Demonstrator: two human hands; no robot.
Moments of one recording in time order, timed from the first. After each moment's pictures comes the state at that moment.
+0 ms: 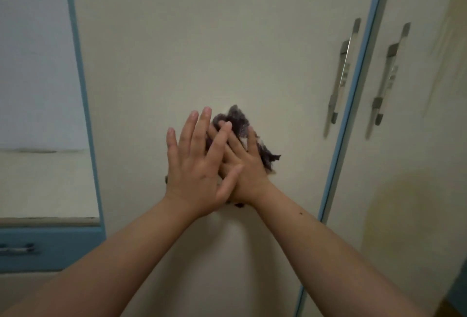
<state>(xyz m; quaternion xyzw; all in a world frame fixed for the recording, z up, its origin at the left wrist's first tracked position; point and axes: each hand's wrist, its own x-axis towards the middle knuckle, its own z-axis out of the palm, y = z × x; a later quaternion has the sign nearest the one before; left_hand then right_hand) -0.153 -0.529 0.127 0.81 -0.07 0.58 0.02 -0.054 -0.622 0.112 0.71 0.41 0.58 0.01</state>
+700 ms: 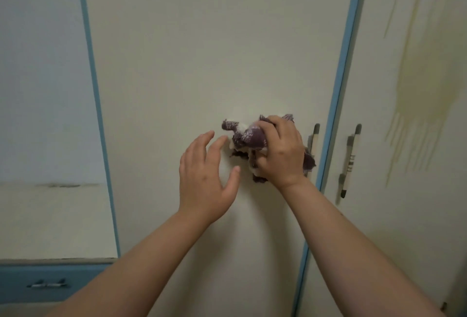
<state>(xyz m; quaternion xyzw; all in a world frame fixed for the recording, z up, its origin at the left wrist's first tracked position) -0.178 -0.566 0.285 0.82 -0.05 0.53 0.22 -0.087 -0.693 0.321 0.70 0.34 0.59 -0.23</state>
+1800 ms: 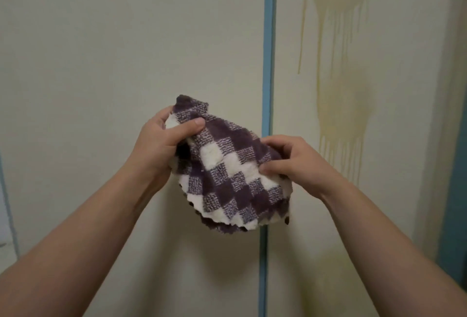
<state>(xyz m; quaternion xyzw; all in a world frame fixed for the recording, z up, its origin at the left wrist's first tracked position) -0.152 -0.610 0.409 0.60 -0.23 0.29 0.71 -0.107 -0.831 0.387 0.72 0.38 0.07 -0.57</state>
